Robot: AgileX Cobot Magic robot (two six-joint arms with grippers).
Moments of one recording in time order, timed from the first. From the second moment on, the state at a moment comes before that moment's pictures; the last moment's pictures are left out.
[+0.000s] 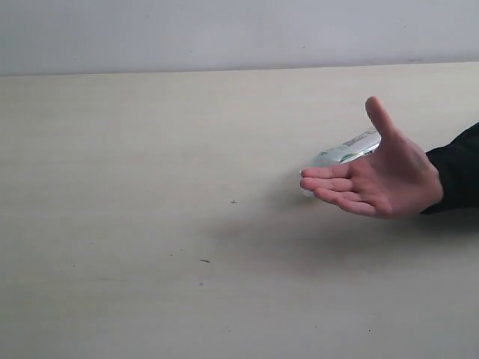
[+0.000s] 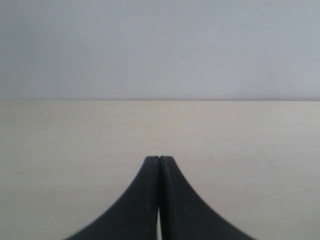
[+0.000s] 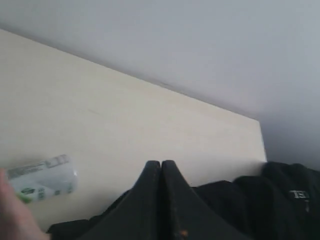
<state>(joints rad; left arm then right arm) 0.00 0.01 0.00 0.07 0.20 -0.11 0.35 1.13 -1.08 -0.65 0.78 0.32</state>
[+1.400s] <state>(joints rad) 0.00 0.01 0.00 0.07 0.20 -0.11 0.32 2.05 -1.65 -0.23 0.99 0.96</state>
